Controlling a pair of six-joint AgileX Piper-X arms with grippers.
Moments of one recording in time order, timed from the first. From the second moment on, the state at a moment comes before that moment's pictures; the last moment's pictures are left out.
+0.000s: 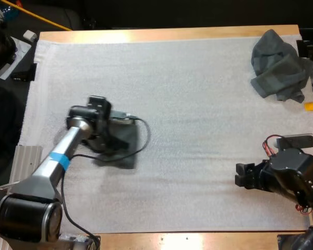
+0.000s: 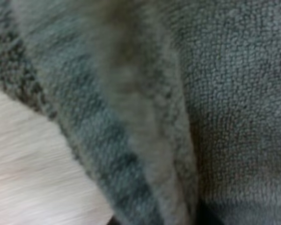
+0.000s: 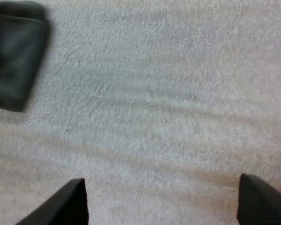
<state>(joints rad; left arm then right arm) -0.20 1.61 -0.97 0.98 0.04 -1.79 0.77 0.77 -0.94 1.19 0.12 -1.27</state>
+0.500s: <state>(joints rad) 0.07 1.60 -0.97 1.06 -0.28 -1.64 0.77 0.77 -0.94 1.18 0.06 -1.27</state>
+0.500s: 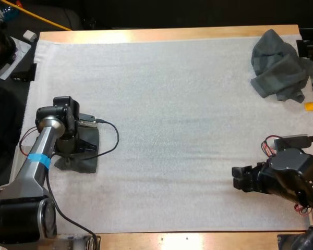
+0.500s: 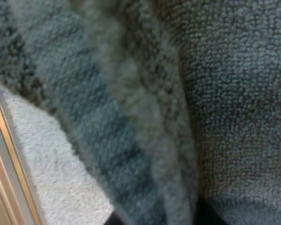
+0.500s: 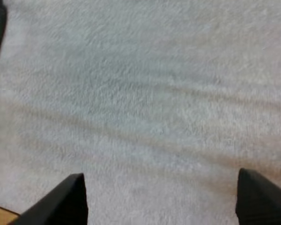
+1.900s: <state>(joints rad) 0.07 1.57 -1.01 0.90 -0.06 -1.74 0.77 0.77 -0.94 1.17 0.02 -1.29</state>
